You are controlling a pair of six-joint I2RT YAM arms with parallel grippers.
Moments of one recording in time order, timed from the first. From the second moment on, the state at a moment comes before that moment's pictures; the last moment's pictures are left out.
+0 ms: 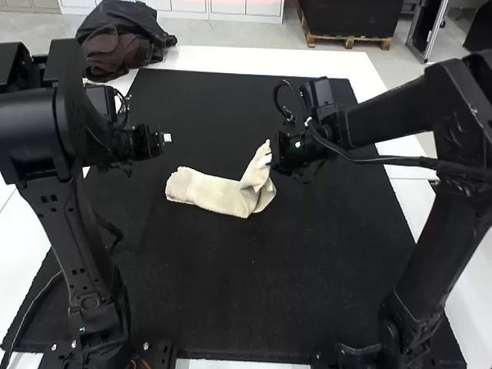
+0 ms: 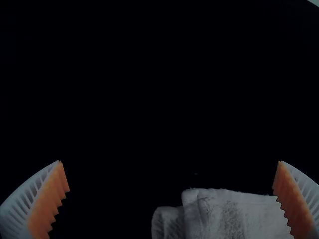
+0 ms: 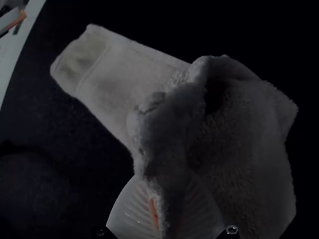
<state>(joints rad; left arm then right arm) 0.31 1.62 0.71 0.30 0.54 -0.07 0.49 1.63 0.91 -0.06 -0.47 0.34</state>
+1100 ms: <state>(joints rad) 0.33 1.54 0.62 0.35 0.52 -0.01 0.77 2.03 1.35 -0.03 -0.47 0.35</state>
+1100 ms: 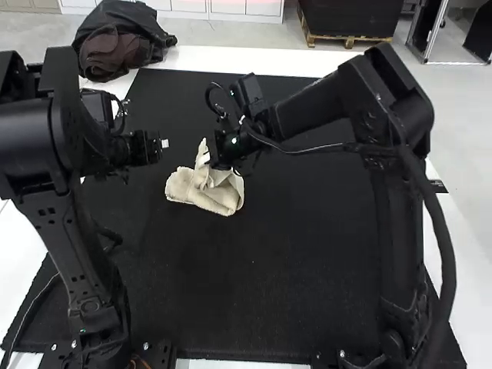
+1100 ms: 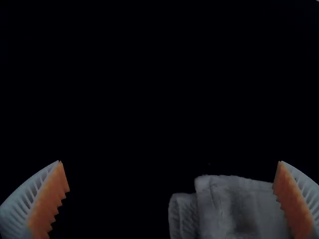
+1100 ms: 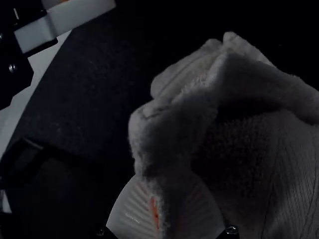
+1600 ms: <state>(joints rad) 0.49 1.54 0.62 0.36 0.52 0.04 0.80 2.17 1.51 -0.04 -0.46 0.35</state>
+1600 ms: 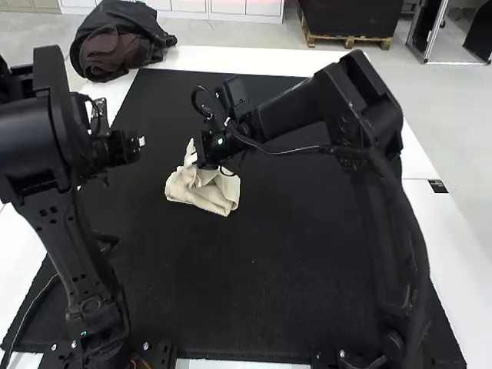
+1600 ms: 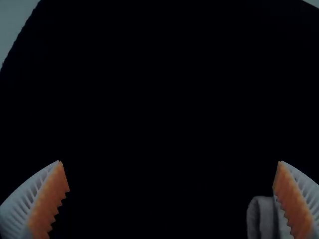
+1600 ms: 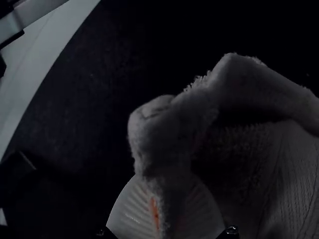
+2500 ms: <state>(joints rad) 0.53 1.50 0.60 0.34 0.52 0.07 0.81 2.21 1.66 -0.04 -0.46 0.36</state>
